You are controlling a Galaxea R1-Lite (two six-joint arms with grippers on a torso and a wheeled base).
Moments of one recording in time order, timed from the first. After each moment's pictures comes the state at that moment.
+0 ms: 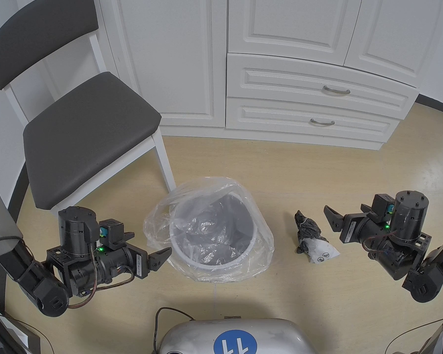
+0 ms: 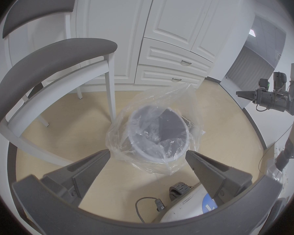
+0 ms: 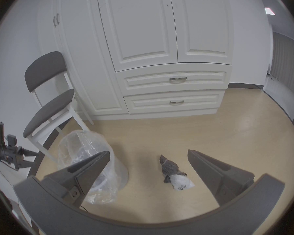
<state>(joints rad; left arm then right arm) -0.40 1.86 -0.35 -1.07 -0.08 -0.04 0.44 1.78 -0.34 -1.24 -0.34 0.19</state>
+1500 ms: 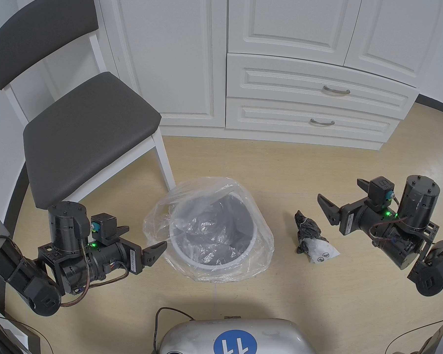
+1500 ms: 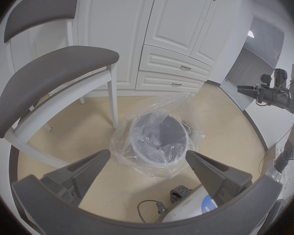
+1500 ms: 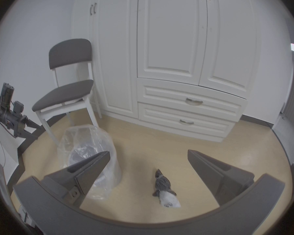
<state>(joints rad) -0.38 1.79 -0.34 -1.05 -0.08 -0.04 0.47 1.70 -0.41 -1.21 -0.25 -0.12</state>
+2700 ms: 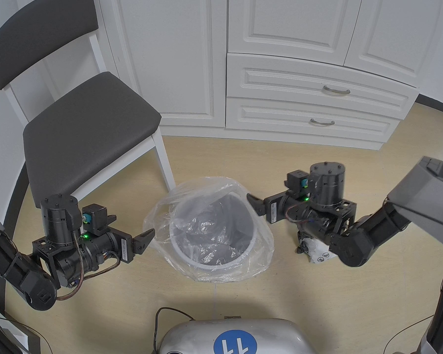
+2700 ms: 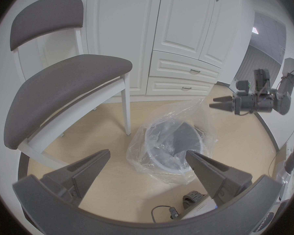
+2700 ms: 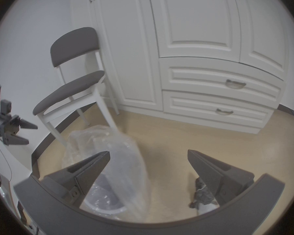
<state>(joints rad) -0.34 1.78 -0.36 -1.06 -0.02 0.00 0.55 2.15 -0.97 -0.98 -0.13 -0.01</state>
